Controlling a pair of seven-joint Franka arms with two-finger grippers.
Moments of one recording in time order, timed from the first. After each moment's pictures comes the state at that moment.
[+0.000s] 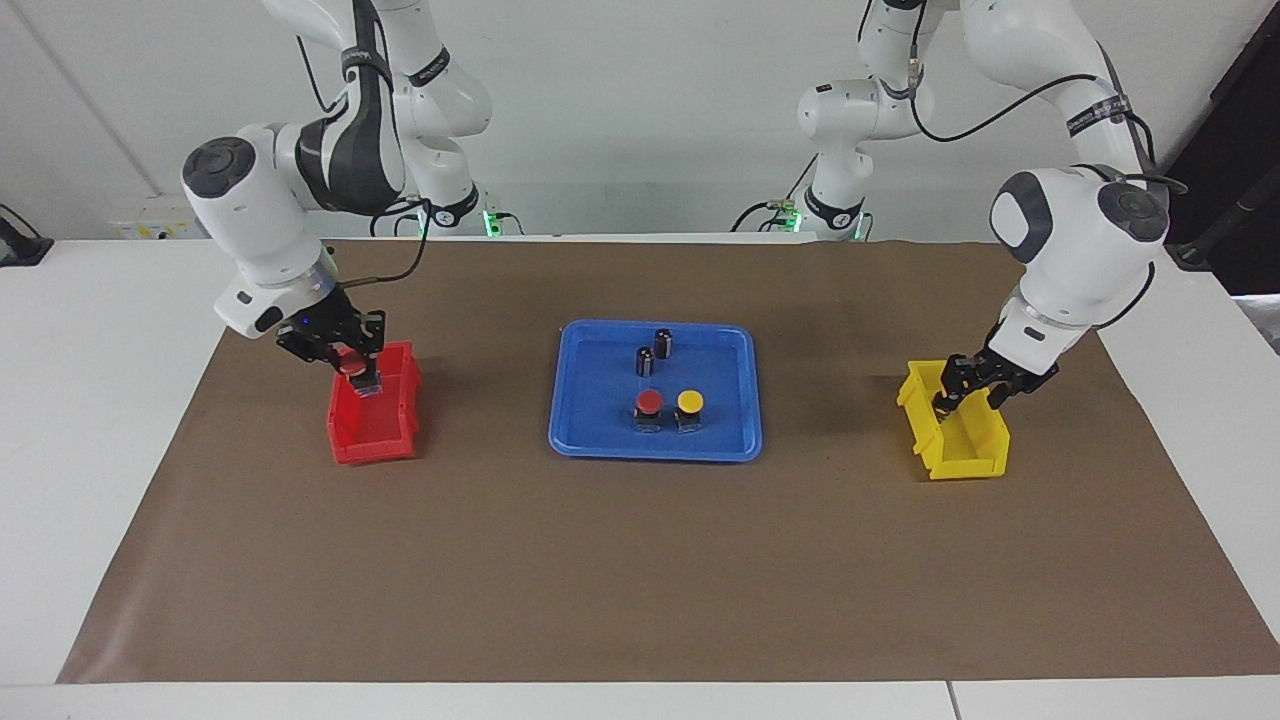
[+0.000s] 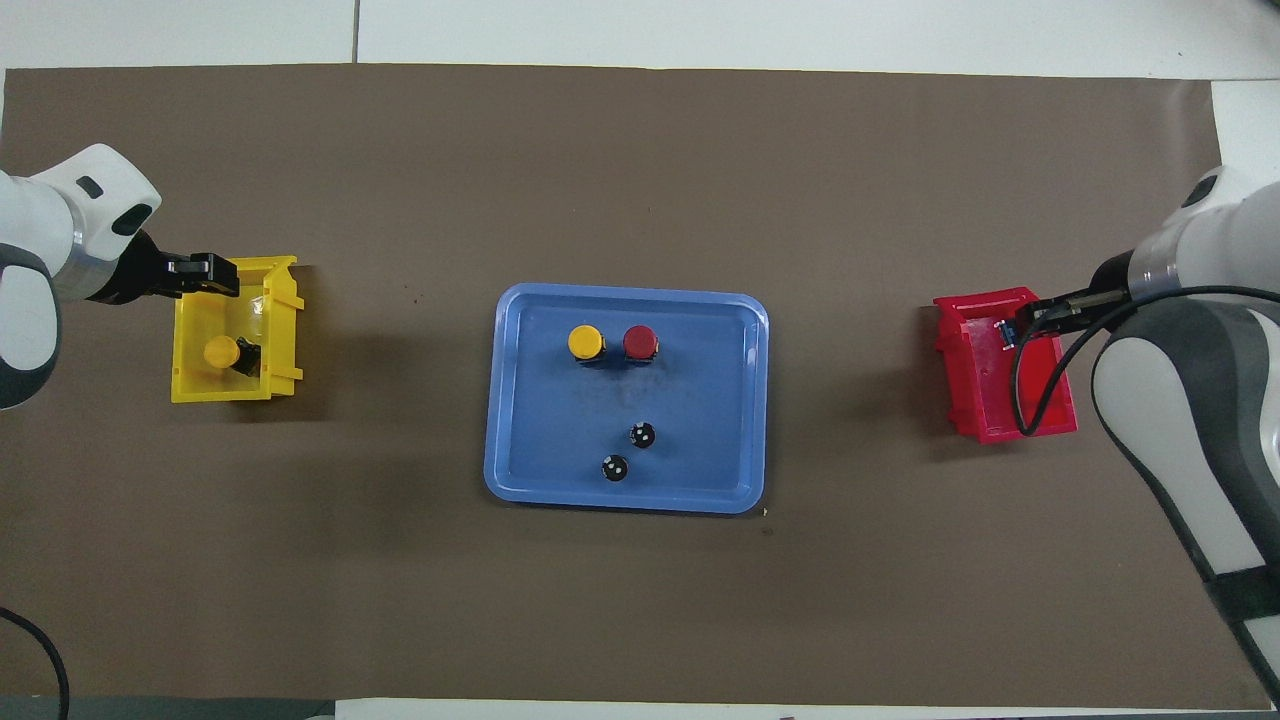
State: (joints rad) left arm 0.01 0.12 -0.02 -1.96 -0.04 2.14 0.08; right arm 0.02 0.03 0.02 -1.86 0.03 1.92 -0.09
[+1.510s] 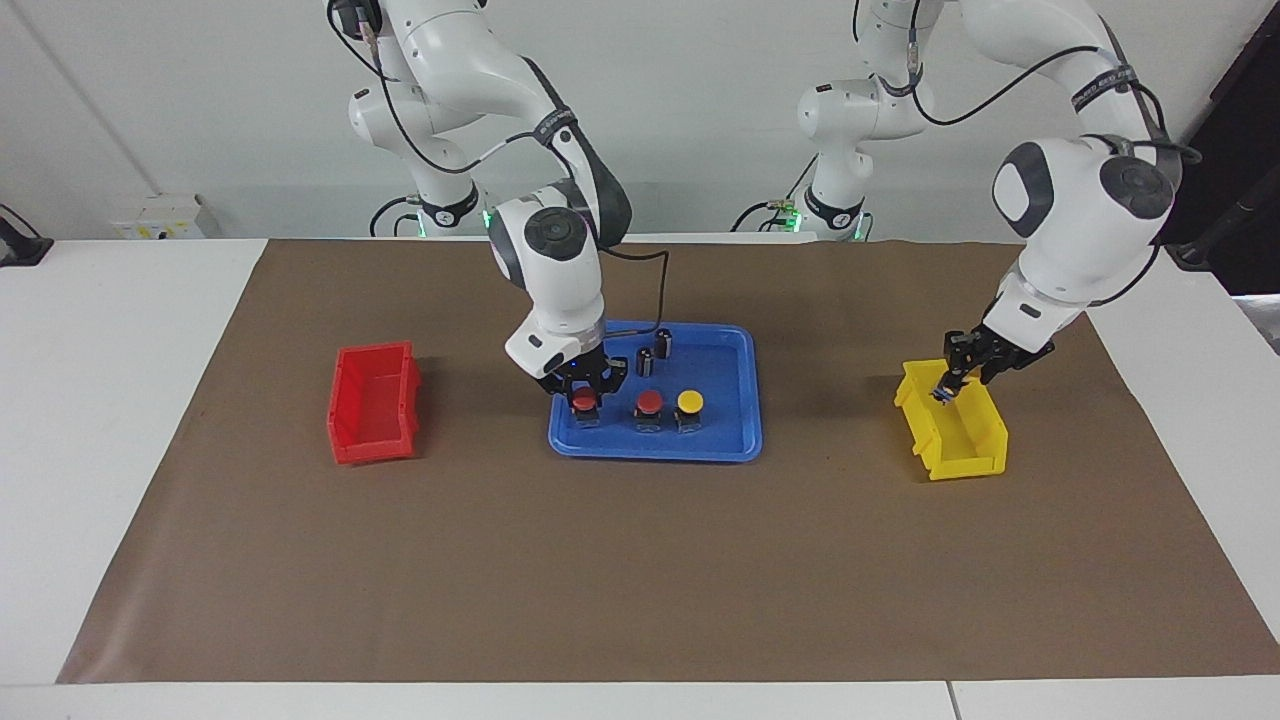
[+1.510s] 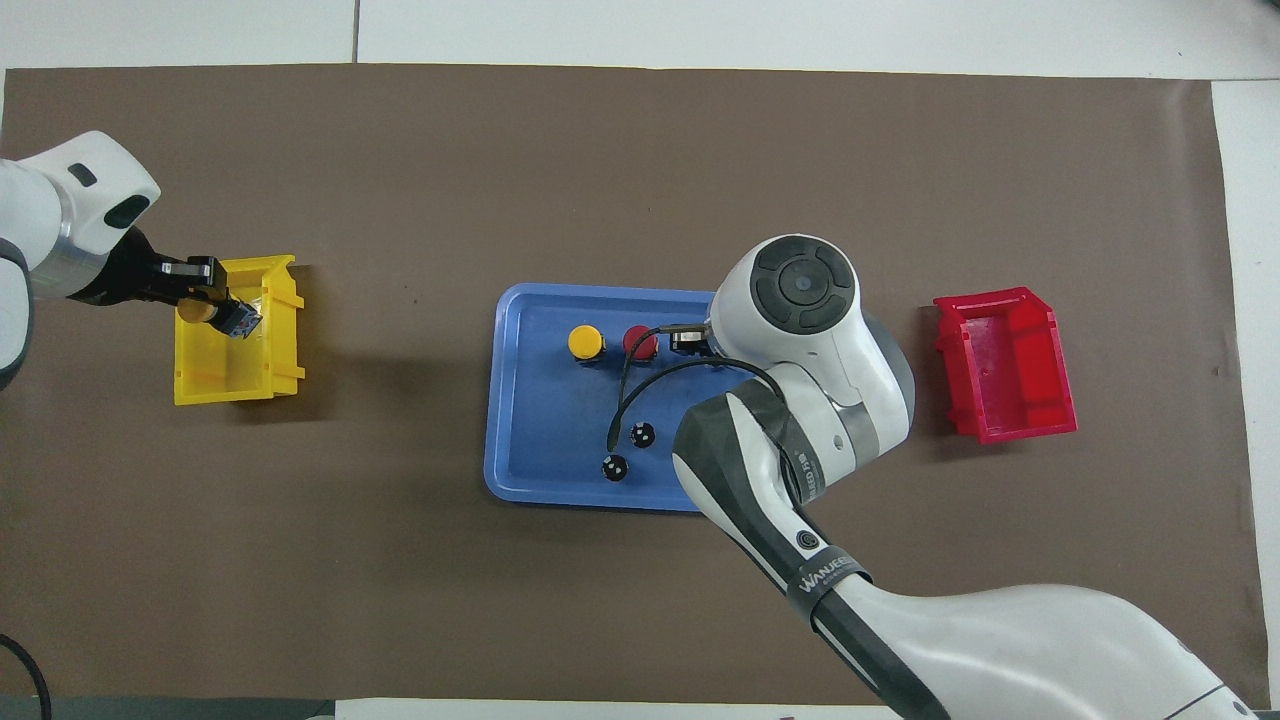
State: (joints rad) left arm -0.12 0.07 -0.04 -1.78 0.01 1.89 -0.14; right arm 0.47 0.30 0.03 -1.89 0.02 2.22 0.52
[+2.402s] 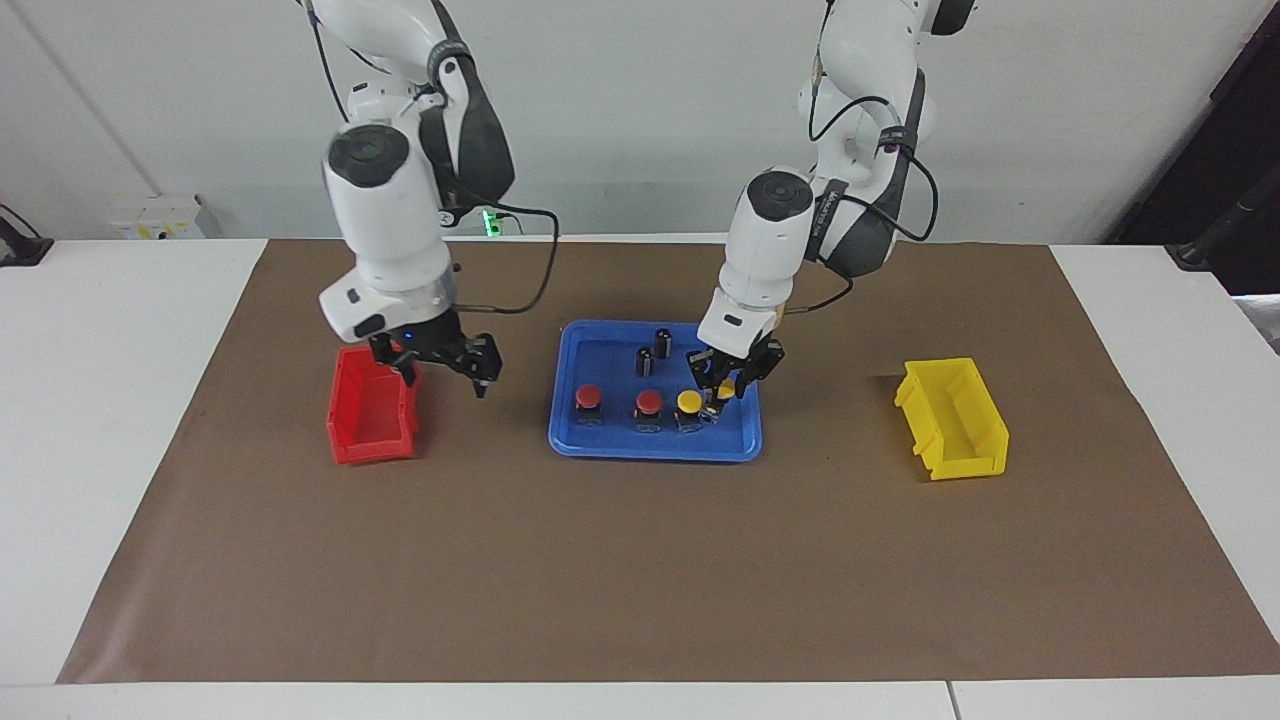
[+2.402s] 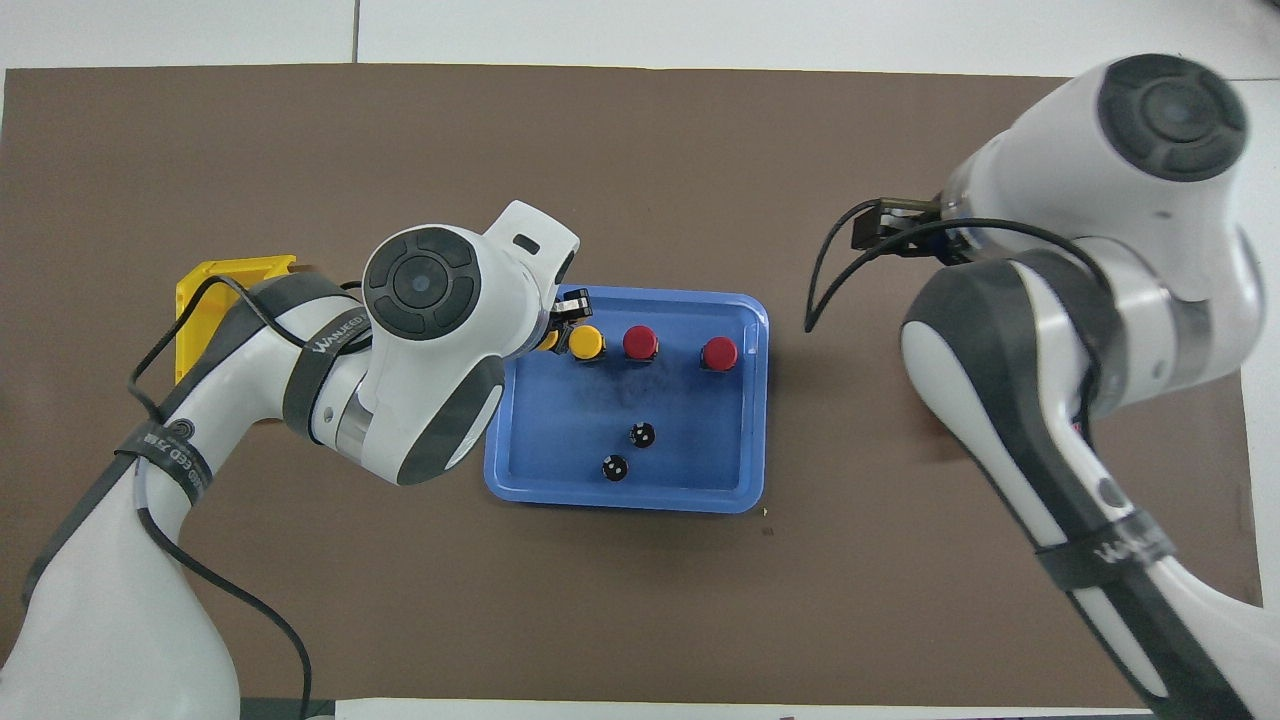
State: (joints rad) left arm -0.56 0.25 -0.05 -1.89 0.02 2.27 -0.74; right arm 0.15 0.11 0.00 -1.70 -0.05 1.86 0.33
